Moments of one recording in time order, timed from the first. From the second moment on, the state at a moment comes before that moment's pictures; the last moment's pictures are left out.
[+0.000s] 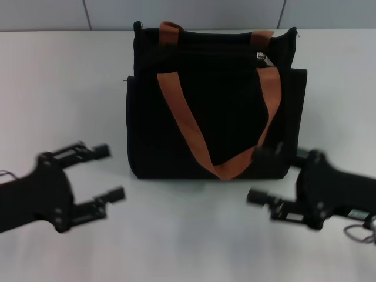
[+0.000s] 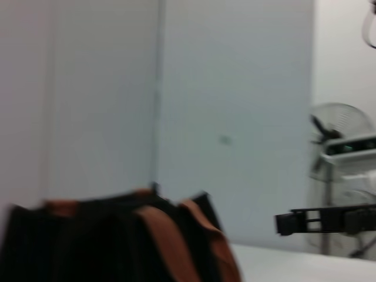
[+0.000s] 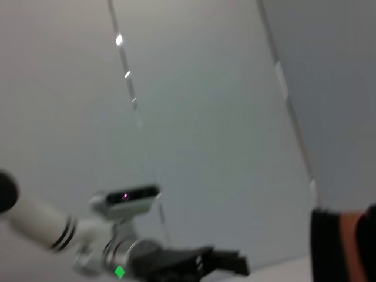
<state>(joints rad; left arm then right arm) -0.27 -2.03 0.73 0.53 1.76 1.87 -0.88 0.41 2.08 -0.68 -0.33 -1.84 -1.87 0.93</state>
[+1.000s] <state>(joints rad) -0.33 -2.07 0.74 0.52 1.89 1.86 -0.89 0.41 2.09 -0.76 -0.22 -1.85 -1.74 0.80</state>
